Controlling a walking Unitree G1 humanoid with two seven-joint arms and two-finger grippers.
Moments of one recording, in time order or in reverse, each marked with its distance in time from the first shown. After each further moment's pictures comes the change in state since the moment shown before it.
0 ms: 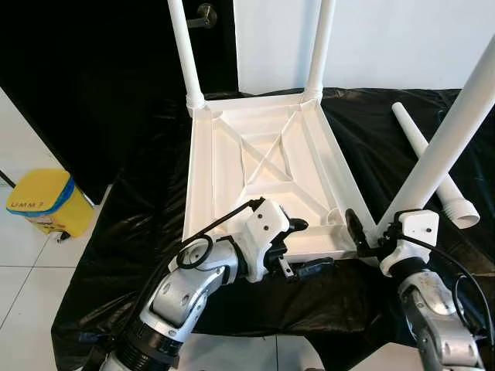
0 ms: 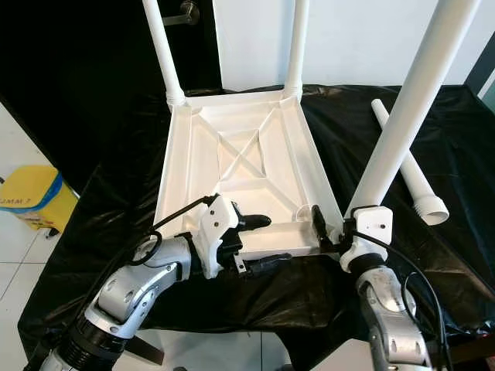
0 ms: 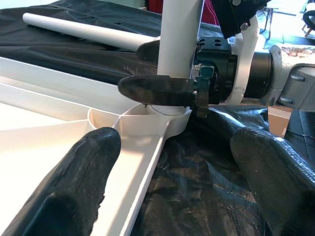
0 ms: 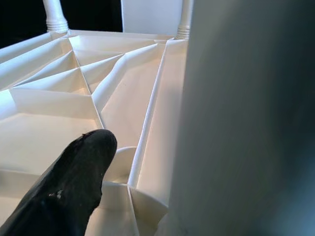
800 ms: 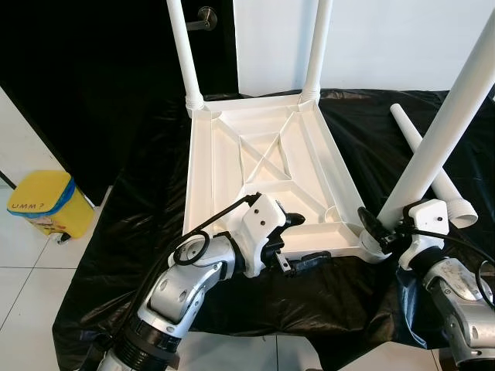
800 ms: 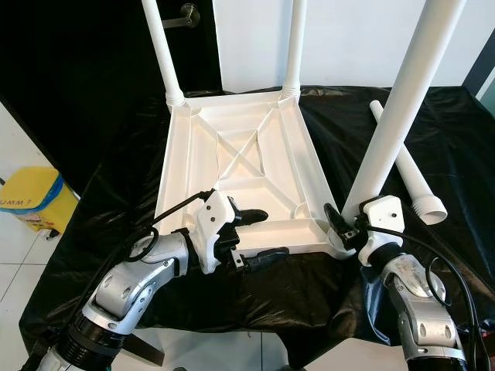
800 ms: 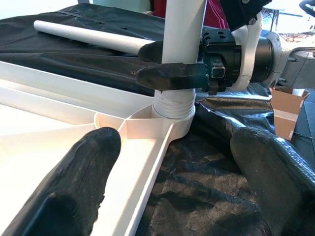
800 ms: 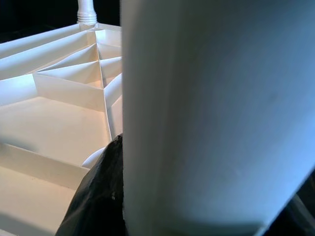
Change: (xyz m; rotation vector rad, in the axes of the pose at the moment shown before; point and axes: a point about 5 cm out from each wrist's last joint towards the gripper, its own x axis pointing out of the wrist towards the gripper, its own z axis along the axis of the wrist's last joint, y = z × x) left arm -0.003 0.005 0.003 0.010 -0.007 0.020; right arm 0.006 -0.022 0.002 -0.095 0.024 0.171
